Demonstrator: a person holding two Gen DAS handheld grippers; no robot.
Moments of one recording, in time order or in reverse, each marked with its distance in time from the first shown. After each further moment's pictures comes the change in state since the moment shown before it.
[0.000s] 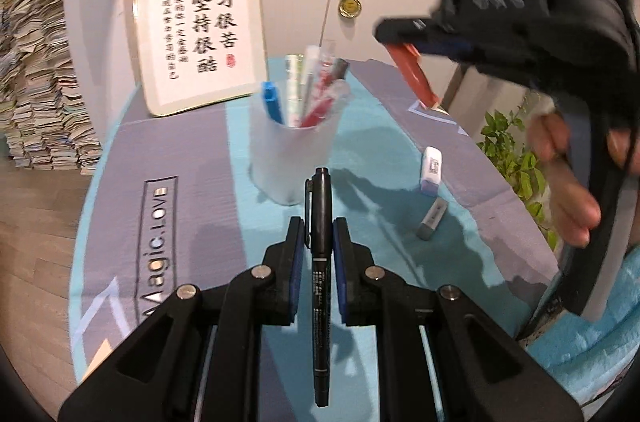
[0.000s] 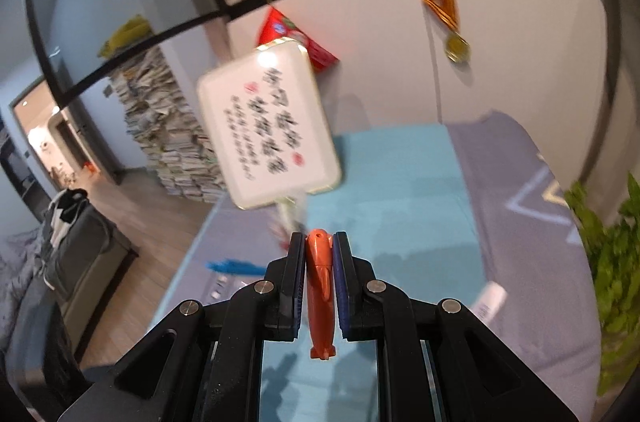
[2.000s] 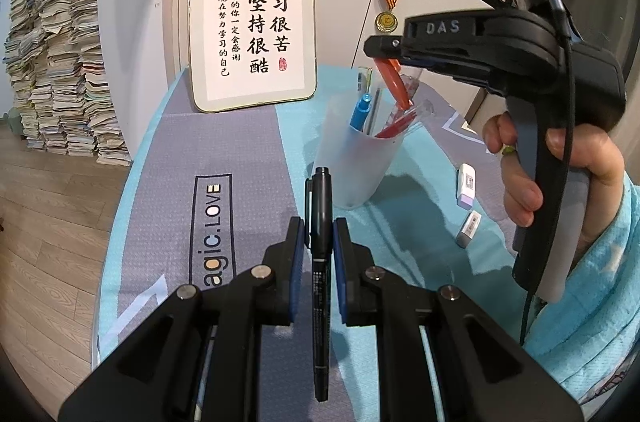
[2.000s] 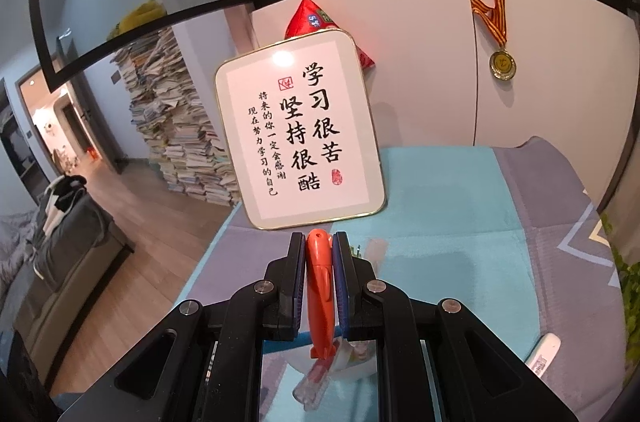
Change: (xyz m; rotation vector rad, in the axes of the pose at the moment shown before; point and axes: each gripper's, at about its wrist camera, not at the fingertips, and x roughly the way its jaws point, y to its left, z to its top) left arm -0.006 0.046 0.000 -0.064 -0.029 0.031; right arm 0.060 0.035 0.010 -0.063 -0.006 -0.011
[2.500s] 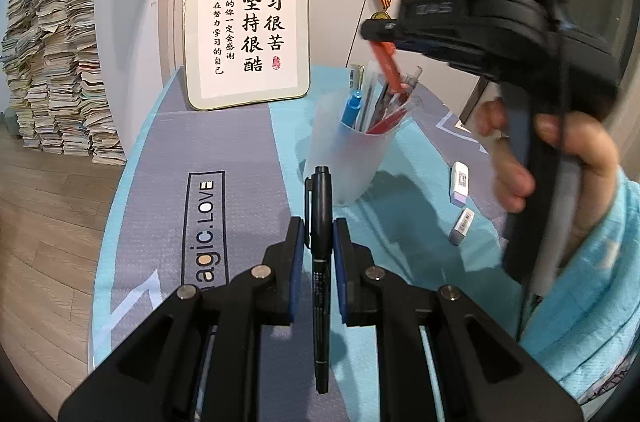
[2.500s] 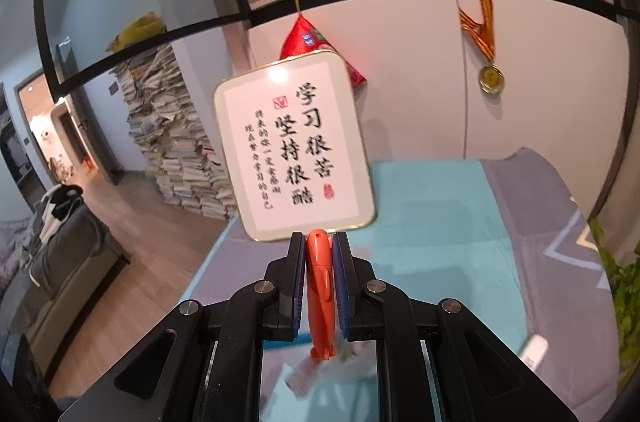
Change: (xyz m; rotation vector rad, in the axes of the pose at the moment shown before) left arm -0.001 -0.001 -0.003 -0.002 0.000 -0.018; right arm -0.007 0.002 0.006 -0.004 -0.062 -0.011
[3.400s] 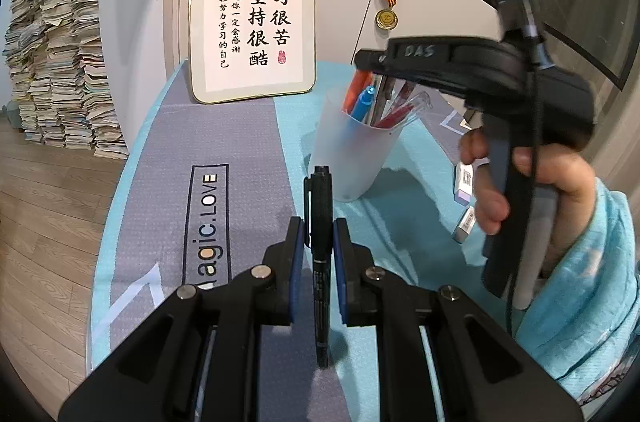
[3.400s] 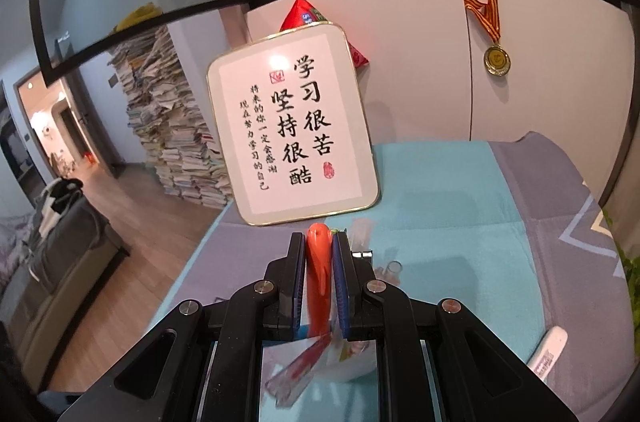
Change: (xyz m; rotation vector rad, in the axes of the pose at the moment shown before) left arm 0.003 0.002 -0.002 -0.015 0.010 0.009; right arm 0.023 -0.008 -0.022 0.015 0.052 0.002
